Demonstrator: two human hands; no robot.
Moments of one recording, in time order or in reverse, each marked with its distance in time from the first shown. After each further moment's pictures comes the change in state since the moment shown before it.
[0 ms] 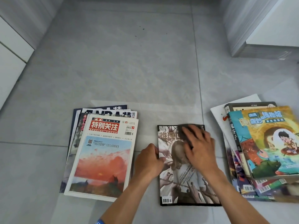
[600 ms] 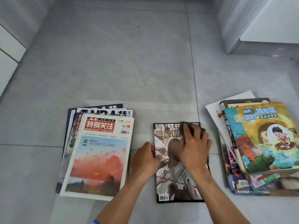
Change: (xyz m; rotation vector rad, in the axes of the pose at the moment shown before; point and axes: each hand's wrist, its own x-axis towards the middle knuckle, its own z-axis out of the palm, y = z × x) left_hand -0.001 0.002 0.000 -0.002 0.018 0.007; right_hand 0.003 -0.027 0.002 -0.077 0.118 0.281
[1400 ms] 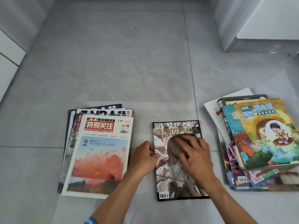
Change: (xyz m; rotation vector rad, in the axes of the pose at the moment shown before) left_hand 0.001 -0.001 -0.008 -0.068 -0.078 0.020; right_hand -0.030 0.037 -0.001 0.143 -0.028 -0.351
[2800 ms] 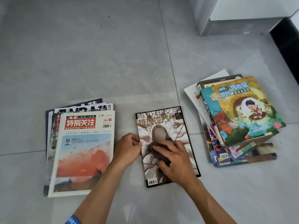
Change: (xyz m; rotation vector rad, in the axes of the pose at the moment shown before) left_hand 0.001 0.000 -0.002 -0.046 0.006 -0.028; right_hand -0.053 -0.031 -0.001 0.201 -0.017 0.026
